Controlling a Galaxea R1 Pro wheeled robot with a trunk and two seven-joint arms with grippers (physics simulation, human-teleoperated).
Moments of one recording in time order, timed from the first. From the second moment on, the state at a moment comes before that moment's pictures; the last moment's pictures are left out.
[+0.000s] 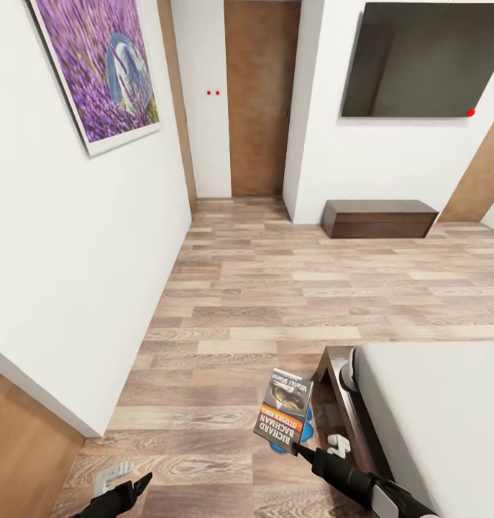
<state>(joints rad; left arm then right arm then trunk) -0.49 0.20 0.36 -0.02 0.10 -0.20 -0.55 -0.55 -0.08 -0.20 -0.13 -0.25 0.05 0.93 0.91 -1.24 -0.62</state>
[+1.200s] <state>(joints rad) -0.47 0.18 0.36 -0.02 0.10 -0.20 -0.55 -0.55 -0.08 -0.20 -0.12 -0.25 0.05 0.93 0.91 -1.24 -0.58</state>
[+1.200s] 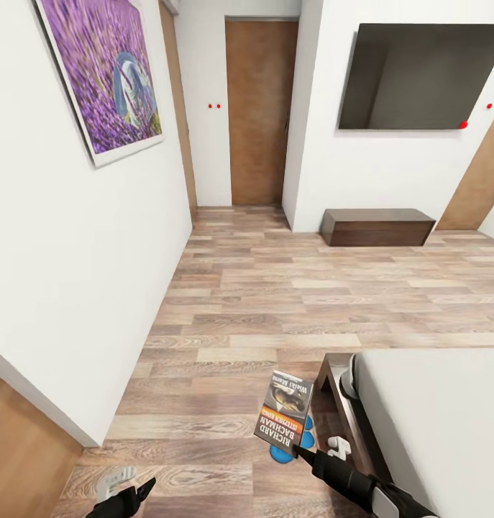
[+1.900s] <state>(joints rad) -0.47 0.12 0.33 -0.02 0.10 -0.20 -0.47 -0.54 -0.08 -0.20 -0.07 -0.25 0.05 0.93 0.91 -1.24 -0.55</state>
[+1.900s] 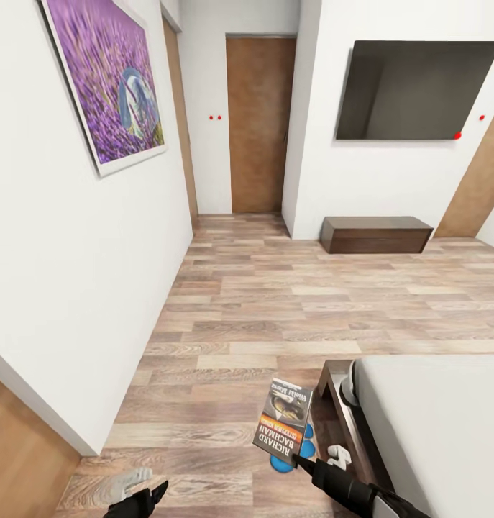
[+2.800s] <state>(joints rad) -0.47 -0.01 0.20 -0.07 -0.07 -0.21 -0.13 -0.54 -0.08 -0.21 -0.07 -0.25 0.05 0.93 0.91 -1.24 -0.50</state>
